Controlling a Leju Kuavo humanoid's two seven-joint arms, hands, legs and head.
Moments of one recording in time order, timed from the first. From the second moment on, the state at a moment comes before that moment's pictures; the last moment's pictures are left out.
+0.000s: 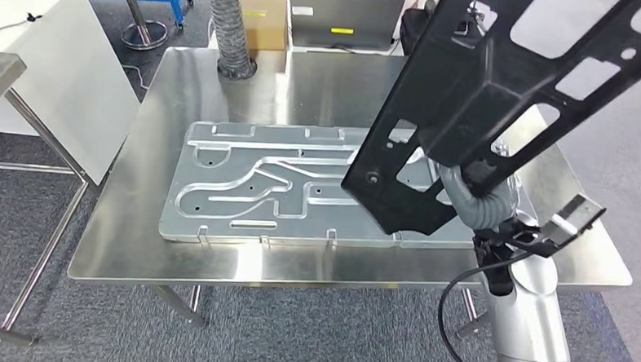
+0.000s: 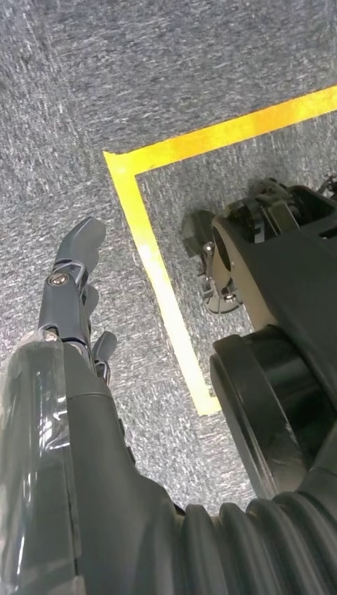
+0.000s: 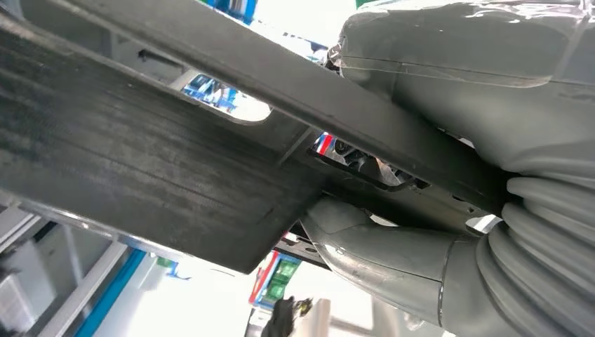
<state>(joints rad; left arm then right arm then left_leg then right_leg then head) -0.11 -0.22 0.95 -0.20 -1.29 0.06 -0.24 -0.34 -0.16 -0.04 -1.71 -0.04 0.47 -0.42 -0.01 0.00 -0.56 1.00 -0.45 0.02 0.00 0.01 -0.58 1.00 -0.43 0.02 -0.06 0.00</state>
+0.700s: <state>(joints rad) -0.11 -0.21 0.95 -0.20 -1.27 0.08 -0.25 -0.48 -0.15 0.12 -1.54 0.75 0.06 -0.42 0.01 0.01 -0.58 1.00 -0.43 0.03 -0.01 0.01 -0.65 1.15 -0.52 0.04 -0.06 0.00</state>
